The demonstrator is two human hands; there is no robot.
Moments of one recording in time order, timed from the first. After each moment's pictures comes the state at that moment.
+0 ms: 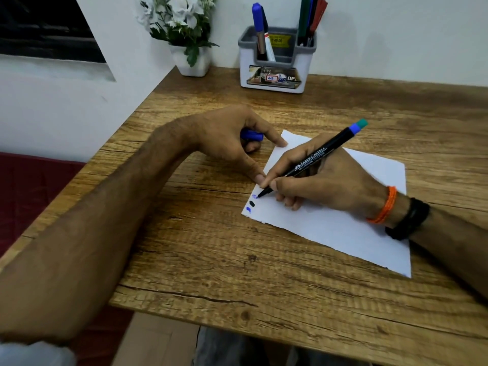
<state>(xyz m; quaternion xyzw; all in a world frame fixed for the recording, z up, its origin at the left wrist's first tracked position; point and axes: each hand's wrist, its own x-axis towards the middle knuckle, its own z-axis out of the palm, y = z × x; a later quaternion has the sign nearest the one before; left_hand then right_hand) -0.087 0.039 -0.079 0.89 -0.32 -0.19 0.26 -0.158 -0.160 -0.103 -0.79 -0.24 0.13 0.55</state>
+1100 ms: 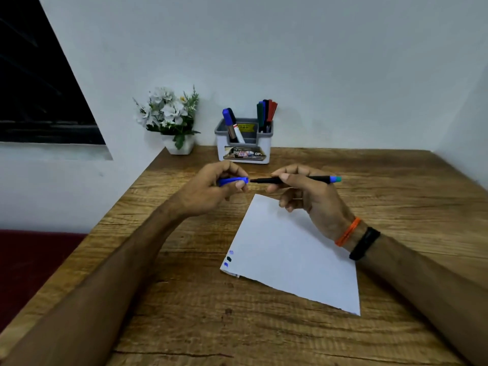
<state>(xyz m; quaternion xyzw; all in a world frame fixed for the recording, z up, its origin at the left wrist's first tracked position) -0.091 0.031 -0.083 0.83 -0.24 -0.01 0.50 -0.129 -0.192 -0.088 -0.68 -0.13 -0.01 0.72</state>
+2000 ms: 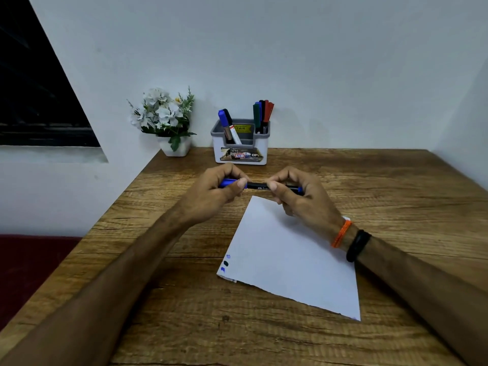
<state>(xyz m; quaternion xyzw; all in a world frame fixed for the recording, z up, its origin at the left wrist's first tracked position) -0.098 0.017 -0.086 0.82 -0.24 0.02 0.52 -0.114 -0.193 -0.103 -0.75 -0.22 -0.10 0.61</state>
